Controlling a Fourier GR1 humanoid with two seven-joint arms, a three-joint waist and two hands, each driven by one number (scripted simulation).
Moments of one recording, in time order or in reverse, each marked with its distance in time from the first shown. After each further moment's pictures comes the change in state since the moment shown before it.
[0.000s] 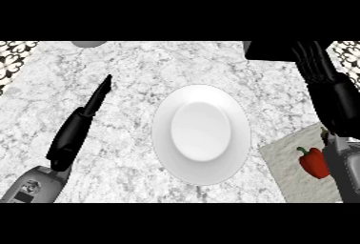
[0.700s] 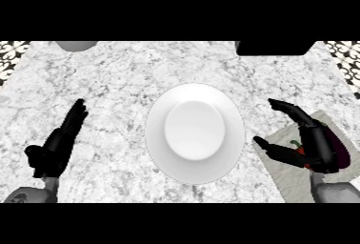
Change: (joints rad) left arm 0.167 -0.062 0.171 0.187 0.188 -0.032 -0.039; right arm 0.268 0.066 0.058 0.136 0.211 -0.175 -0.178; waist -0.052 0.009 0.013
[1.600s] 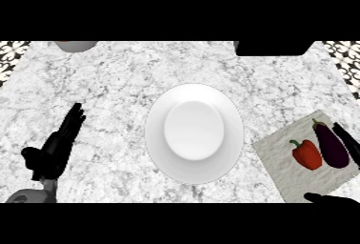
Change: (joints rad) left arm 0.014 -0.036 0.064 0.059 -0.010 -0.062 -0.033; right arm 0.366 -0.220 -0.098 -0.248 0.264 -0.041 0.087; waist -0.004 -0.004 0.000
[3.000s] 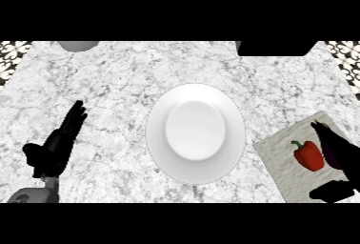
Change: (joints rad) left arm -0.005 -0.072 0.085 -0.030 -0.093 -0.068 0.055; right arm -0.187 0.005 0.030 0.126 0.328 0.368 0.424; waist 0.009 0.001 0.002
